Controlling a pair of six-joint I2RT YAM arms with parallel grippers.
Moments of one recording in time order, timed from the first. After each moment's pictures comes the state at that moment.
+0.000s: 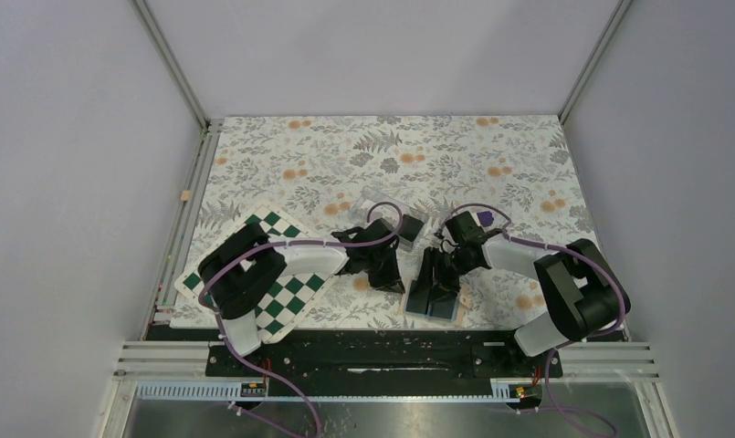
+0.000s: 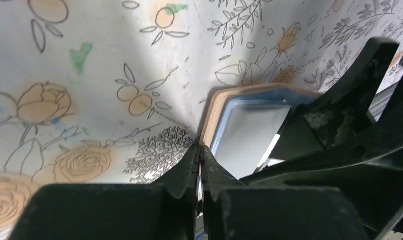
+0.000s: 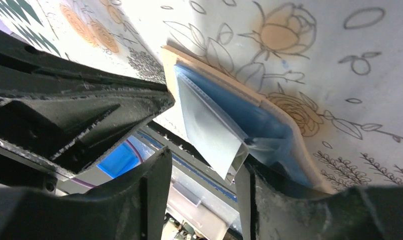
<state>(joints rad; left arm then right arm) -0.93 1.79 0.95 -0.16 0.26 -1.07 0.45 1.52 0.62 -0.41 -0.65 0.69</state>
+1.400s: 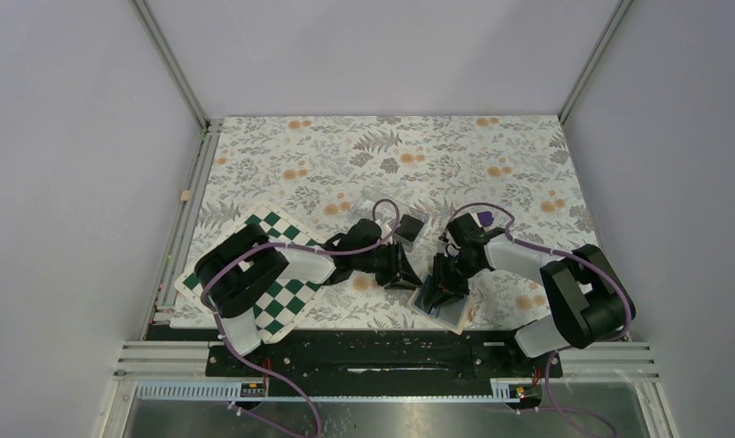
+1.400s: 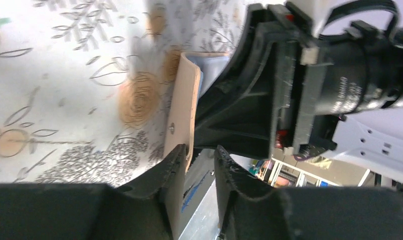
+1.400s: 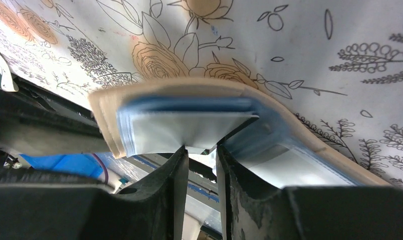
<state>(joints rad) -0.88 1.77 0.75 0.39 0.54 -1.14 0.46 1.48 0.64 -0.56 -0.51 0.58</state>
